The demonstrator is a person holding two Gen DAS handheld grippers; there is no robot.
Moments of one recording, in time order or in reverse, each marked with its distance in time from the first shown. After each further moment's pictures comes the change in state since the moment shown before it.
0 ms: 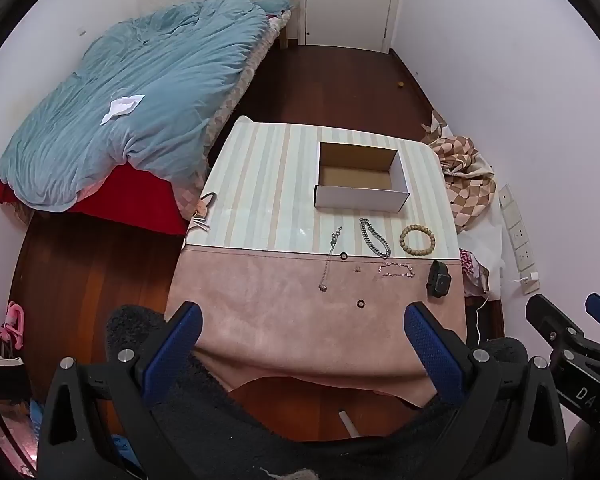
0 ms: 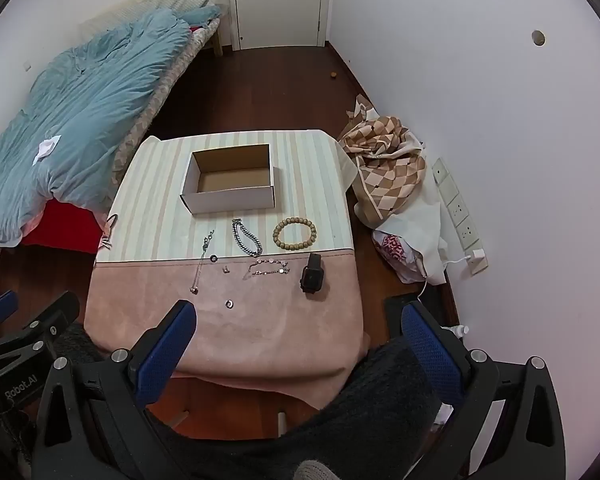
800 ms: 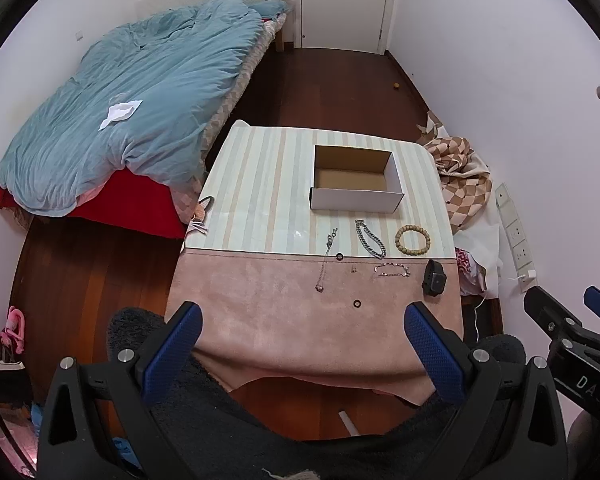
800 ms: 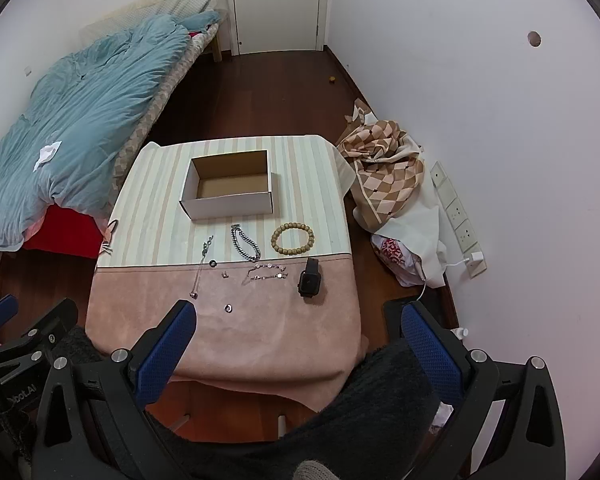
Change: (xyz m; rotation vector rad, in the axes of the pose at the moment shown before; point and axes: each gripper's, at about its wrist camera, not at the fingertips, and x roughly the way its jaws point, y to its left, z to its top) left arm -0.009 -0.007 -0.001 0.012 -0.014 -0.001; right arm -0.006 -0.007 0.003 0.002 -0.005 -0.002
